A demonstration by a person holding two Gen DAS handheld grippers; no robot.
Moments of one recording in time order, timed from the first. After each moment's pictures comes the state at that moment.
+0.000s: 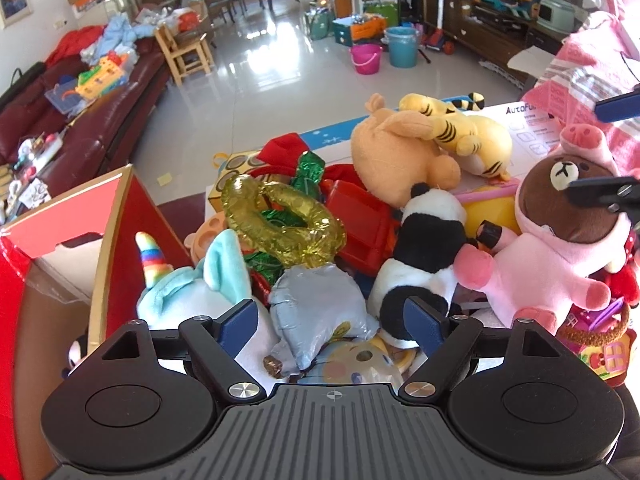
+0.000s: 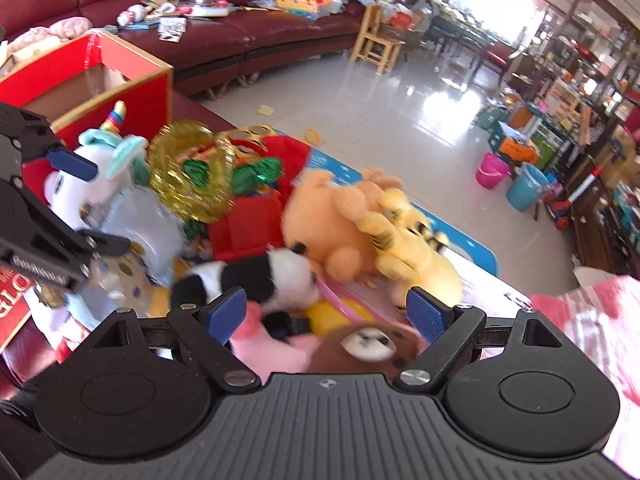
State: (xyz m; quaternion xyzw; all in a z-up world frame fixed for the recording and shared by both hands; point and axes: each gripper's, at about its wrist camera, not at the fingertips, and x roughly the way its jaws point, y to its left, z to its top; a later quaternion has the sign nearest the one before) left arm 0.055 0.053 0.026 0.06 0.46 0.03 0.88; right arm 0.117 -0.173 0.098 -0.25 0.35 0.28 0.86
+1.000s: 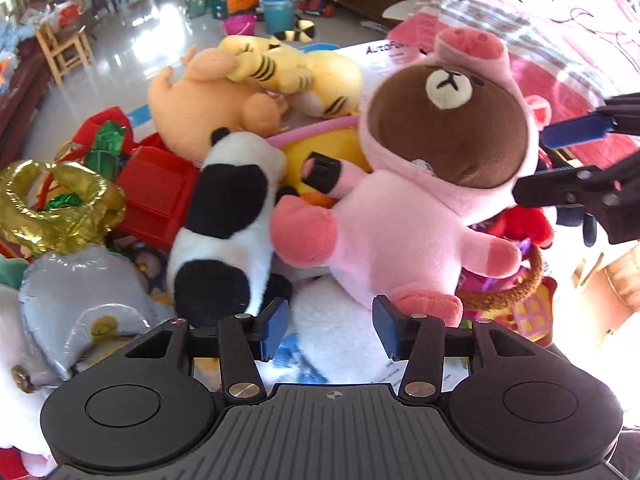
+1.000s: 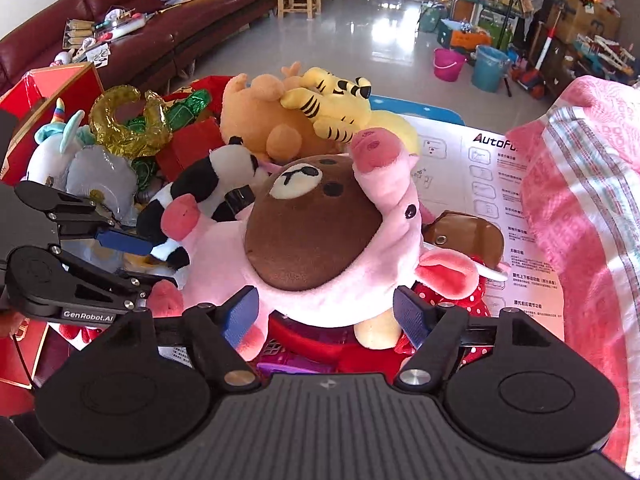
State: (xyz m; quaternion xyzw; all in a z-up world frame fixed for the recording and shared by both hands) left arm 0.067 -0.038 -0.047 0.05 0.50 -0.14 0.85; right arm 0.100 -0.264 0.044 -0.11 0.45 0.22 0.86
